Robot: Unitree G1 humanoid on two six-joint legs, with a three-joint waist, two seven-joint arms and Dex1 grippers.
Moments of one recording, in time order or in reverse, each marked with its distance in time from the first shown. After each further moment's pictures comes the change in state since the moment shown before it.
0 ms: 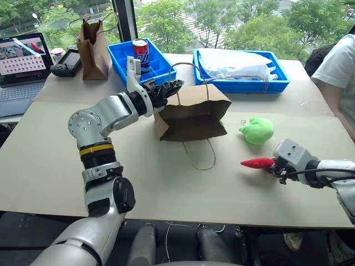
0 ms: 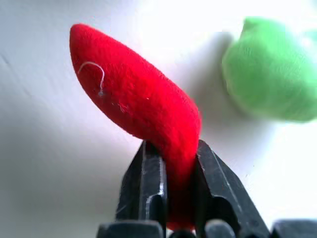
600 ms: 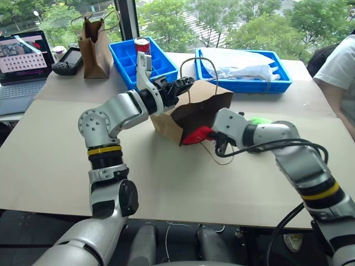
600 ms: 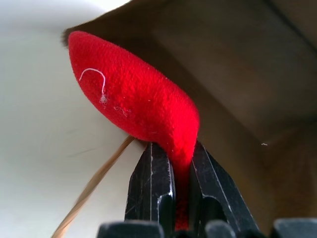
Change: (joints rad) left arm 0.005 0.003 -0.119 -0.044 -0.103 -0.062 0.056; right arm -0.489 0.352 0.490 0.190 -0.275 -0.170 -0.130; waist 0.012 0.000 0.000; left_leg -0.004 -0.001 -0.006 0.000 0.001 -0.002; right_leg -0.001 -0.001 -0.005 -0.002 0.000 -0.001
